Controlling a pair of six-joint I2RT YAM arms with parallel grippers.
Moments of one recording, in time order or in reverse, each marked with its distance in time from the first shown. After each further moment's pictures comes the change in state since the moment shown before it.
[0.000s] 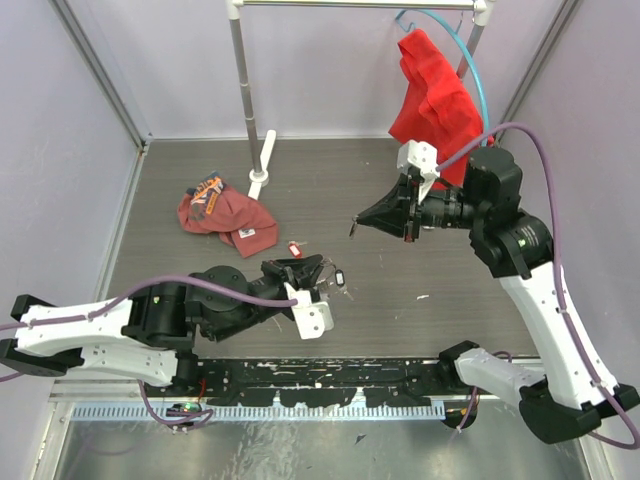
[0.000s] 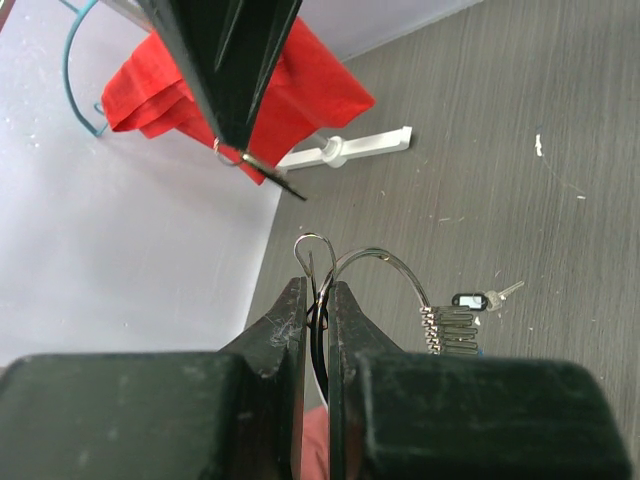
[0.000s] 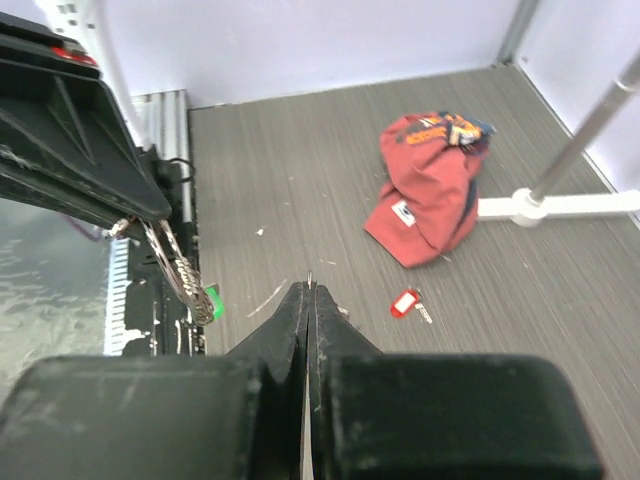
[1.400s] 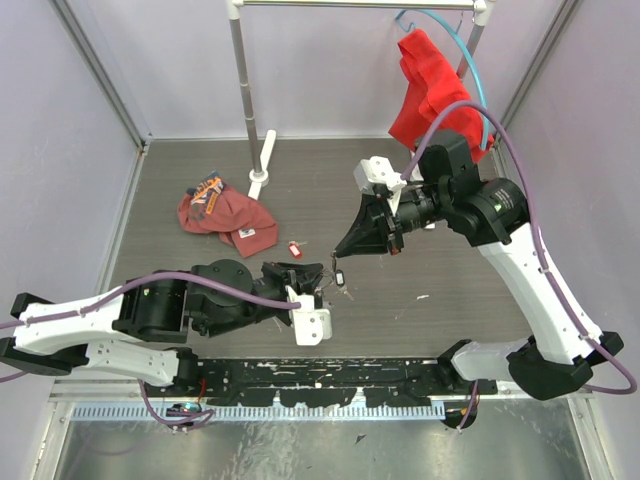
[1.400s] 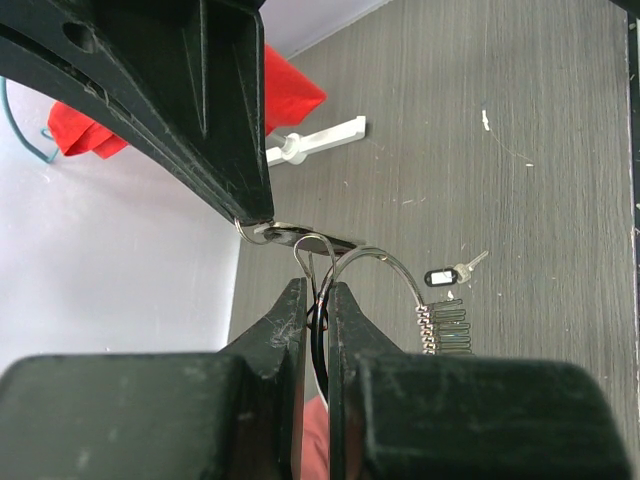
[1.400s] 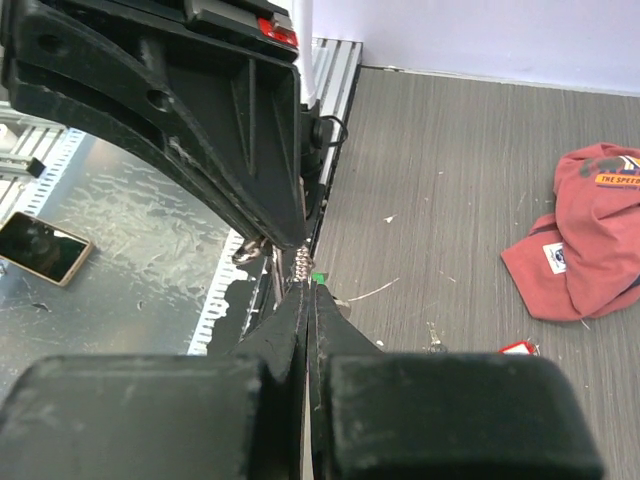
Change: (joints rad) left arm 0.000 0.048 0.145 -0.213 0.109 -0.016; right arm 0.190 0.256 0.320 -0.434 -0.239 -0.328
